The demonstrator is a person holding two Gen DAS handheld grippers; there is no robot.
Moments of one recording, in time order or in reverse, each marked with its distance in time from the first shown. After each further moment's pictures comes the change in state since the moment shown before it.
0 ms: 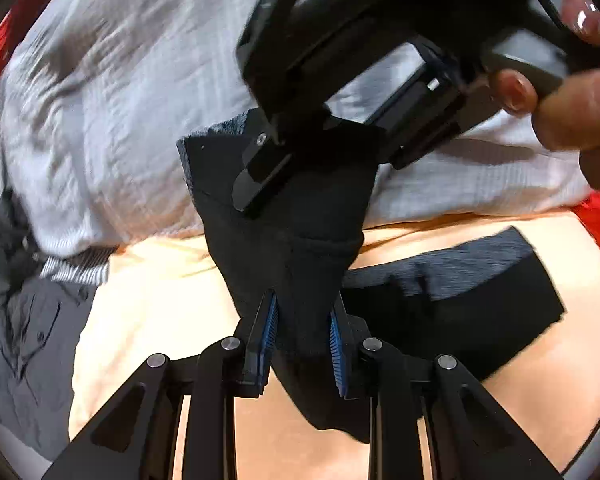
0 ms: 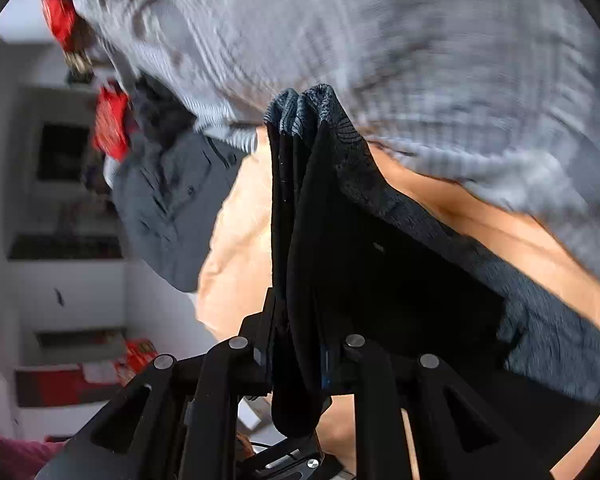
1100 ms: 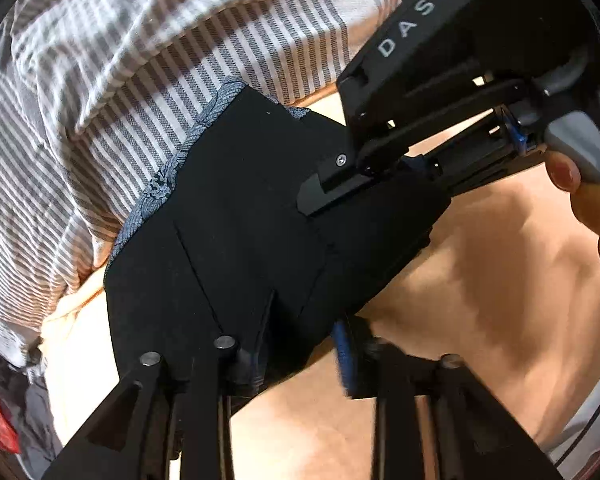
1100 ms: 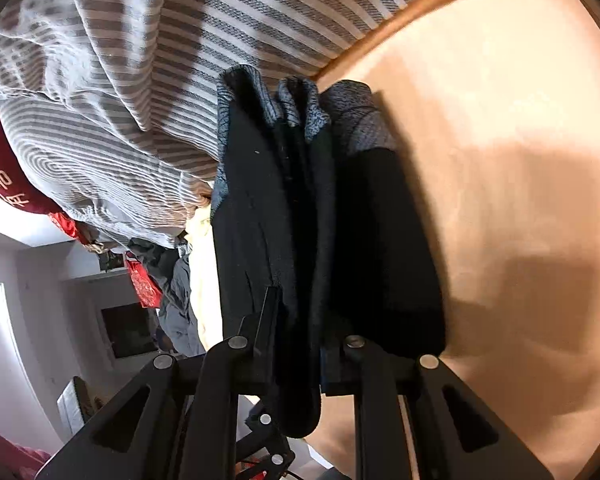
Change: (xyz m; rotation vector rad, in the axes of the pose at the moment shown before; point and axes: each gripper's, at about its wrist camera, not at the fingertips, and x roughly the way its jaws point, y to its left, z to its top) left arm 0.055 -0.269 -0.035 0.483 0.235 -0.097; right arm -0.087 -0.303 -0.226 0.531 -0.370 0.251
